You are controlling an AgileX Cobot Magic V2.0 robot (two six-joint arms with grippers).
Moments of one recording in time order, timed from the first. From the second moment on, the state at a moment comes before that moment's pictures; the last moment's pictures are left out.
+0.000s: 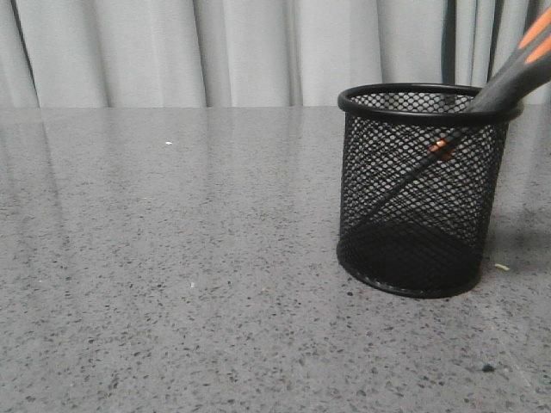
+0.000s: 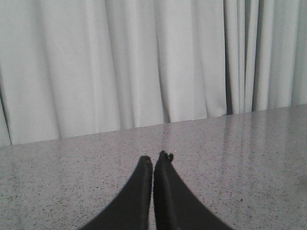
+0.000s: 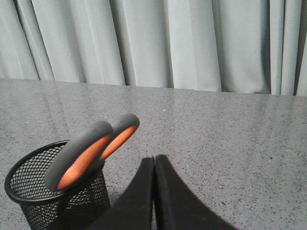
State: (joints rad) left arm -0.42 0.00 -0.07 -0.52 -0.01 0.55; right arm 0.27 0.20 -0.25 0.35 0.17 -0.29
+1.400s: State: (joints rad) left arm -0.13 0.00 0.00 -0.02 0.09 -0.01; right arm 0.27 0.20 -0.25 0.35 0.15 -0.29
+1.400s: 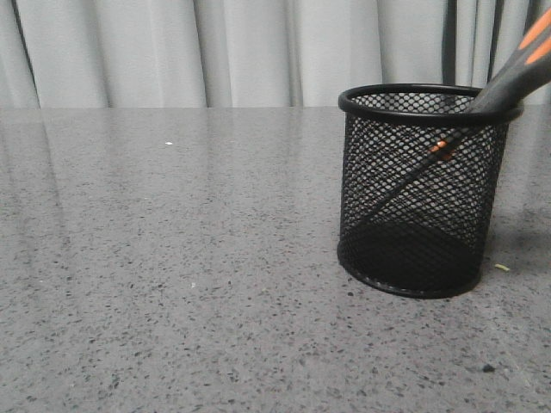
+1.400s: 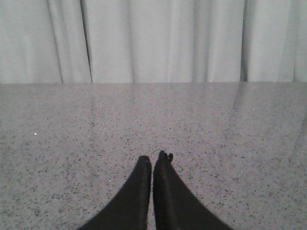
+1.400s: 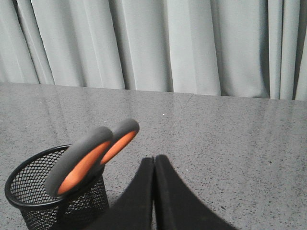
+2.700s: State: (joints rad) left arm -0.13 0.00 0.00 -0.05 0.14 -0.01; right arm 0.15 0.17 -0.17 0.09 0.09 -0.10
